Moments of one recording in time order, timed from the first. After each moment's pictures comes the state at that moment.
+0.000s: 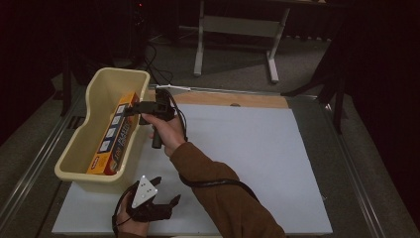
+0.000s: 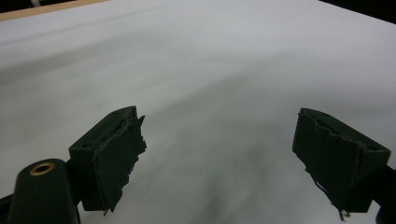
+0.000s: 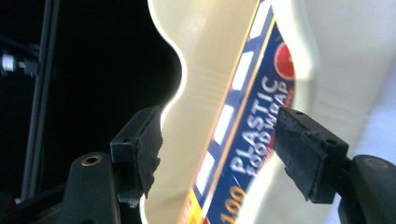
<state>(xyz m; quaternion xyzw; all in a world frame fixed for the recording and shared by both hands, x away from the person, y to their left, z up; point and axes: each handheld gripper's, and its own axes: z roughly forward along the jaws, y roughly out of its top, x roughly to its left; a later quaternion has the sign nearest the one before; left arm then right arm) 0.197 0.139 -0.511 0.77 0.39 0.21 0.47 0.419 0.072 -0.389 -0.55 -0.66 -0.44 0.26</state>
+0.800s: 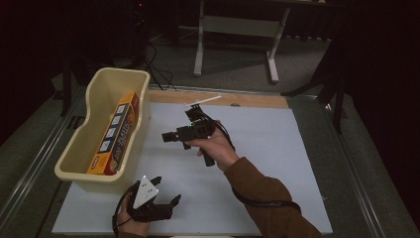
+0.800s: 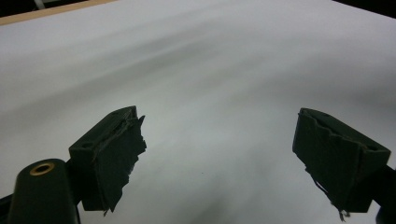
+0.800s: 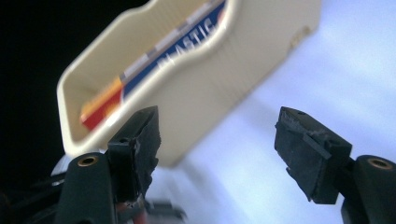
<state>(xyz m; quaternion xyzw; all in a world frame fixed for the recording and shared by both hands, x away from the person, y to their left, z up) 0.197 0.137 -0.510 0.77 0.39 0.22 0.46 0.374 -0.030 -0.384 -0.37 -0.82 -0.44 0.09</state>
